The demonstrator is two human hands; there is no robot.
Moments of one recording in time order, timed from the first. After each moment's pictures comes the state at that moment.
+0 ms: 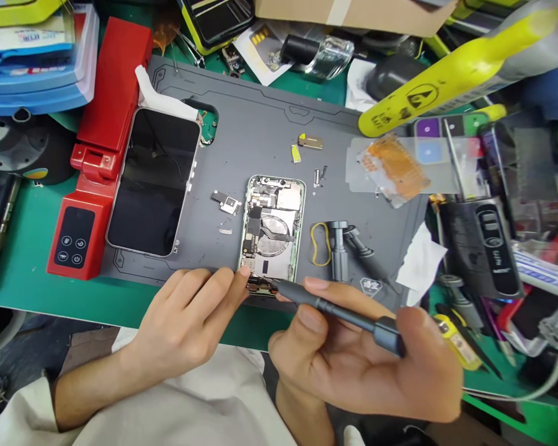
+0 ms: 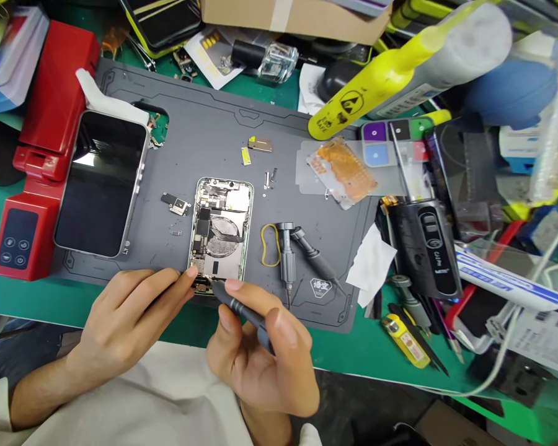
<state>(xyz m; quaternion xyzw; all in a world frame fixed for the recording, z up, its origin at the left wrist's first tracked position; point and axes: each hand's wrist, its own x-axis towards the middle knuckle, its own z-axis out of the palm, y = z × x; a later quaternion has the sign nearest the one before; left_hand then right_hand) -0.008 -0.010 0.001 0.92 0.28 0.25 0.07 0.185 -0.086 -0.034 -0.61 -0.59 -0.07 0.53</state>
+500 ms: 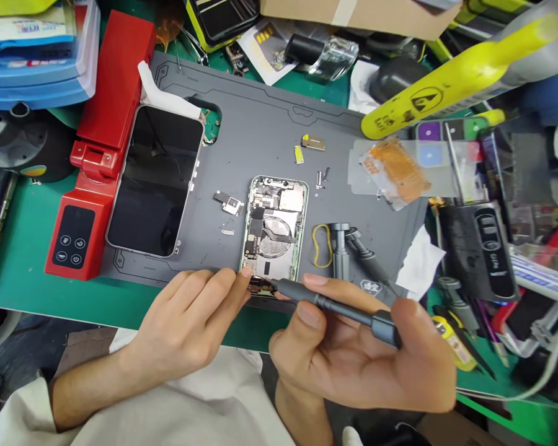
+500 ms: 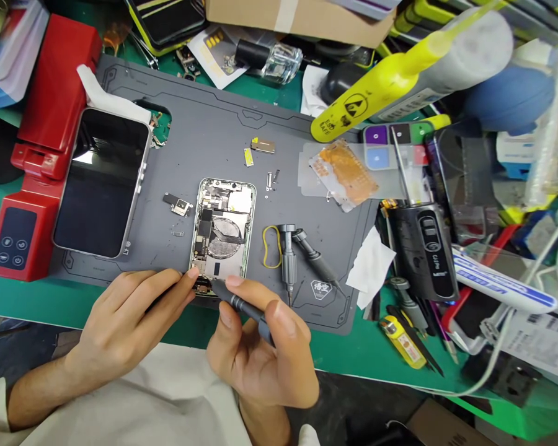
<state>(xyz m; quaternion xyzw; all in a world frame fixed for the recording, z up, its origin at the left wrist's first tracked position) -0.008 -0.011 -0.001 0.92 0.28 0.26 0.08 0.184 -0.076 -0.031 -0.59 -0.64 -0.14 0.48</state>
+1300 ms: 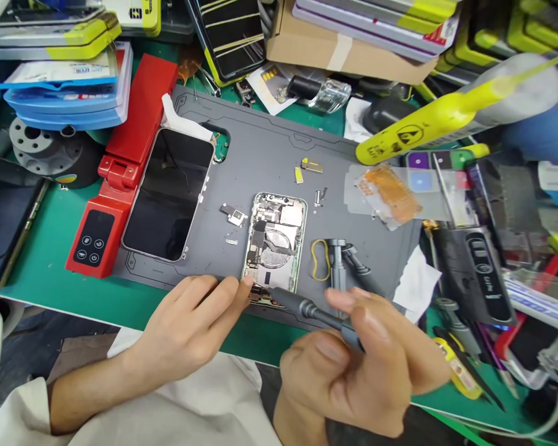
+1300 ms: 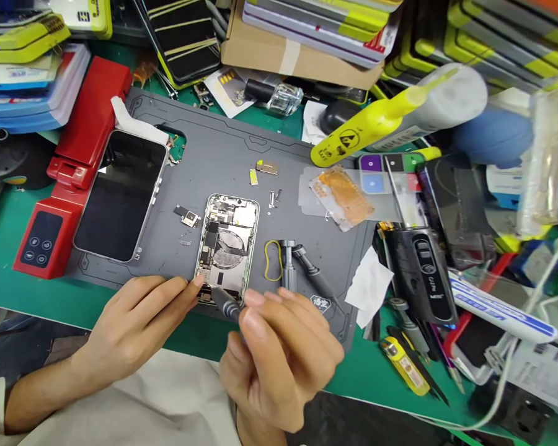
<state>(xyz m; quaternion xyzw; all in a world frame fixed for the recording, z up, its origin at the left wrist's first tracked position) -0.013 -0.014 -0.004 0.93 0.28 0.24 0.07 0.179 -0.075 -0.012 -0.60 -0.63 -0.17 0.46</state>
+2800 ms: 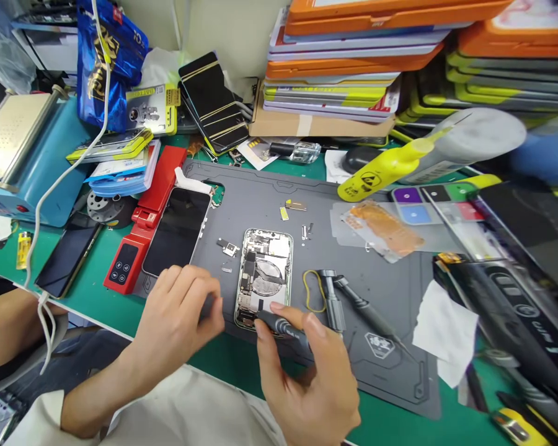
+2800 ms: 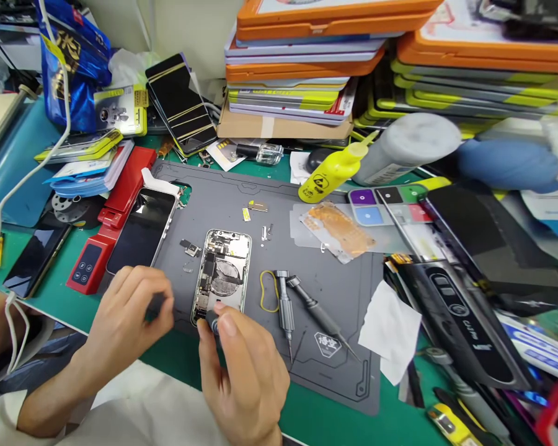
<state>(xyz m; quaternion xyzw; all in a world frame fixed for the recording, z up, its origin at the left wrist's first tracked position) -0.006 0.009 0.031 0.89 0.40 0.21 0.07 0.171 -0.074 -0.016 -0.59 -0.63 -0.04 0.50</state>
